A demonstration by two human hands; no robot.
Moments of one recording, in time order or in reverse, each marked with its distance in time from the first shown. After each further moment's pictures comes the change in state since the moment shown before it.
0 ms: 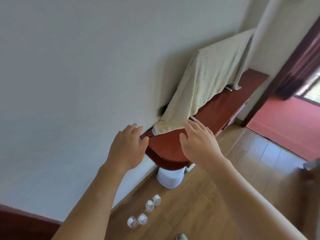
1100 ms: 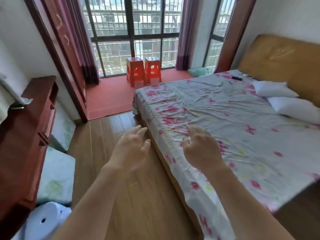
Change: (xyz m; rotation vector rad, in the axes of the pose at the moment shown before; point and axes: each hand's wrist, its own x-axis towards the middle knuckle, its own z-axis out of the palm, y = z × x) left_hand -0.276 0.462 0.126 -0.234 -0.498 1.104; right_hand -0.546 0.208 -0.156 -0.120 0.396 1.211
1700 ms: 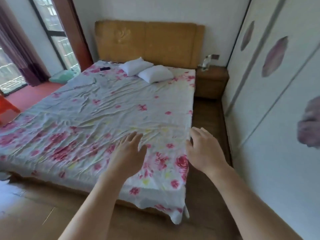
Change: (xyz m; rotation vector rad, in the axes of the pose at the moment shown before) left_hand 0.093 0.213 0.167 0.046 -0.506 0.765; right_hand -0.119 0.193 -0.055 -0.120 0.273 0.843
